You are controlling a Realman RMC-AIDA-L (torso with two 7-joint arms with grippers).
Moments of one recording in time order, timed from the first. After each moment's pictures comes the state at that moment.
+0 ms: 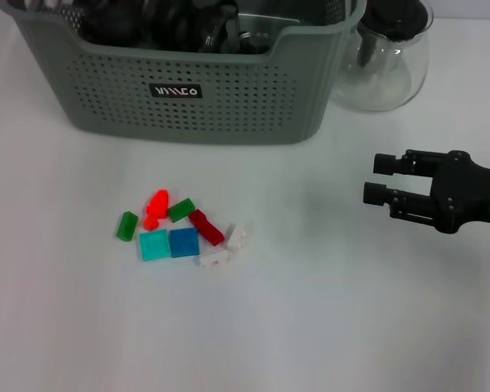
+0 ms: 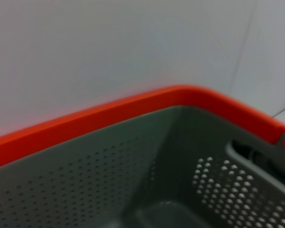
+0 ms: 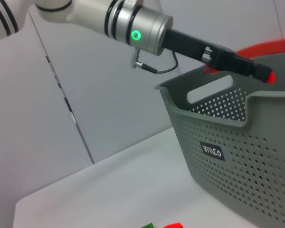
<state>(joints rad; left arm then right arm) -0.90 -2.10 0.88 0.97 2.49 1.12 -2.27 0.41 2.06 -0.77 -0.62 -1.87 -1.66 1.35</state>
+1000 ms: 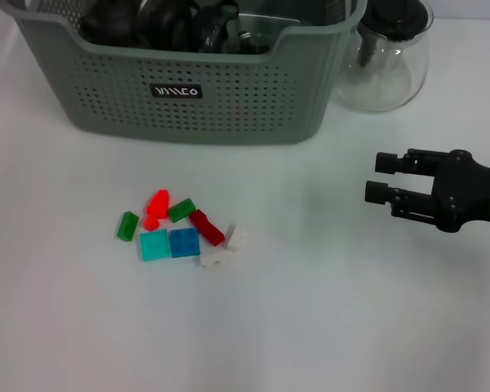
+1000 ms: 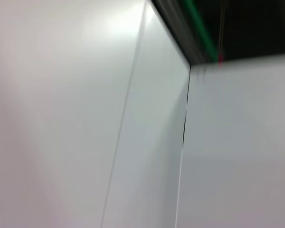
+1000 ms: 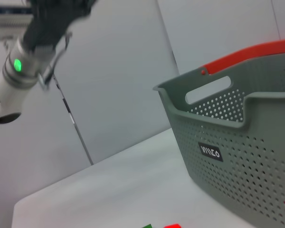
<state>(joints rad) -0.45 -2.16 0.40 0.94 1.54 1.88 -1.50 0.41 2.06 -0.76 -0.62 -1.87 -1.66 1.35</state>
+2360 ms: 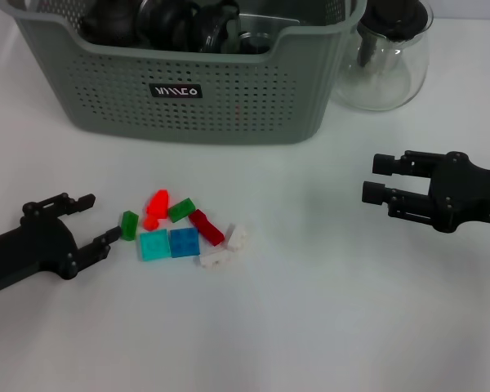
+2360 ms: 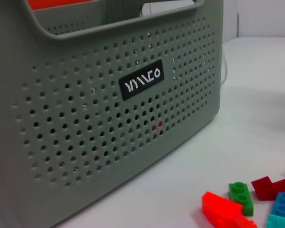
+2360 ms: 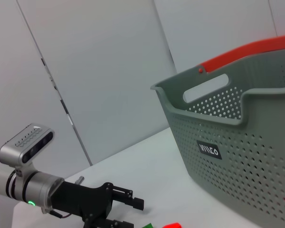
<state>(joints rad) -0.33 -2.17 0.11 0.59 2.32 1.44 -0.68 0.41 2.06 -0.76 -0.61 -1.87 -1.65 1.36</state>
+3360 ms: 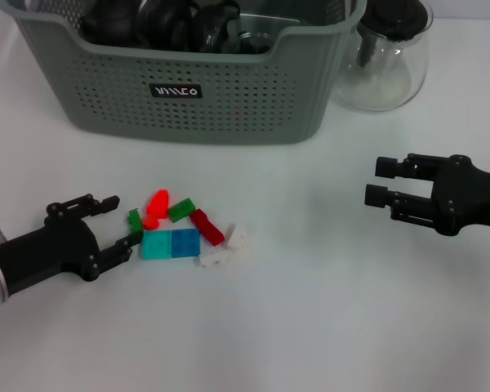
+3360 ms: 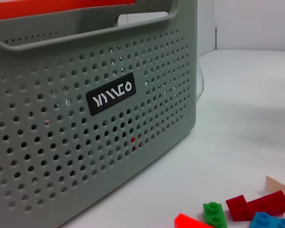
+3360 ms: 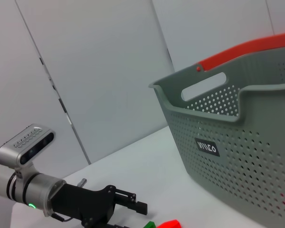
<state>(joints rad) -0.35 -2.17 0.12 0.53 2.34 1.45 -0.66 0.40 2.06 -0.76 -0.61 -1.87 -1.65 1.35</state>
